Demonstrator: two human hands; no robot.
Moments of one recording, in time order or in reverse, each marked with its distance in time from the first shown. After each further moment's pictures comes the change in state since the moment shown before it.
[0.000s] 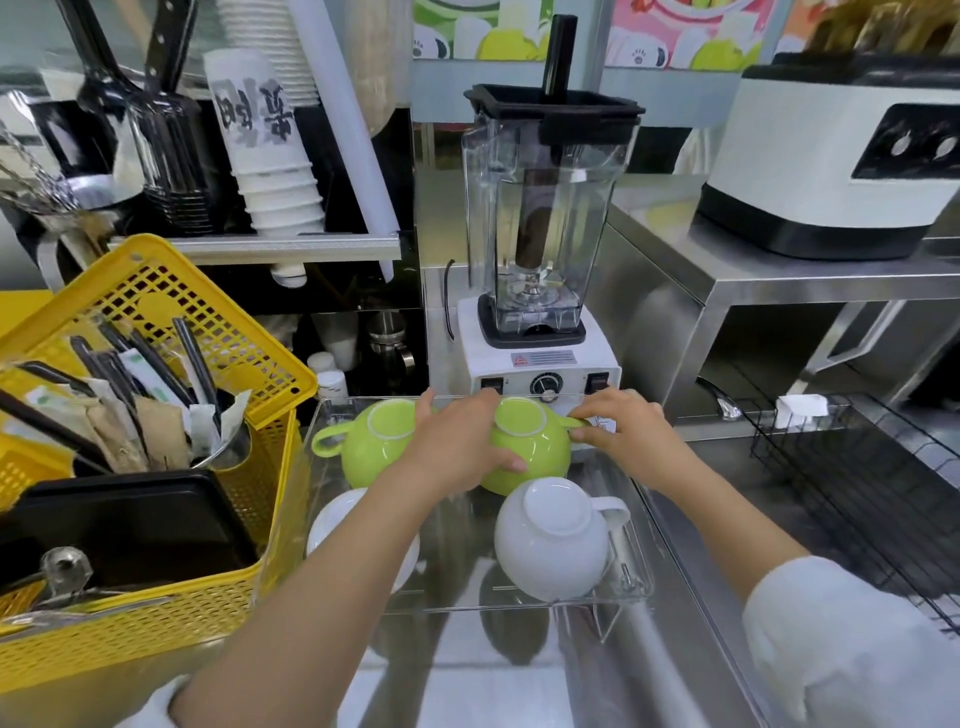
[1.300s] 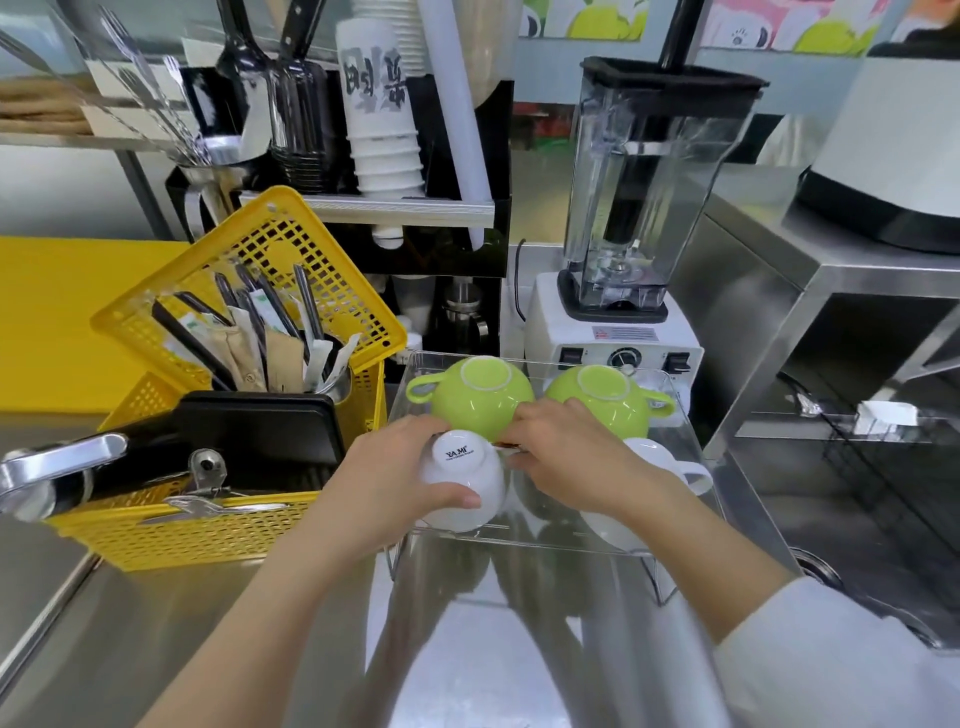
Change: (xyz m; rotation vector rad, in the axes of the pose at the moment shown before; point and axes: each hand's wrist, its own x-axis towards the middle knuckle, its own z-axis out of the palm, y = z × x) left_hand -0.128 -0.079 -0.026 -0.184 0.179 -0.091; right_hand -0.040 -0.142 0.050 -0.437 -0.289 -0.473
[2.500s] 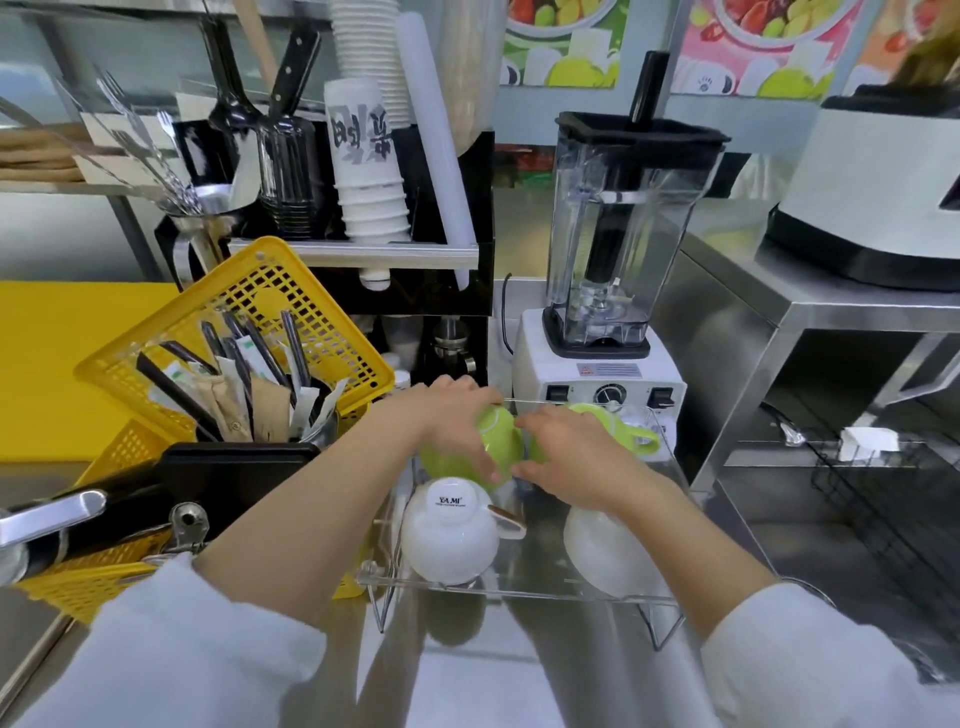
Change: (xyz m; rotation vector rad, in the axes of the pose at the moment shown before) left_hand 0.128 0.023 -0.002 0.521 -0.464 0.118; right_hand 0.019 0.037 -0.001 0.141 0.028 0.224
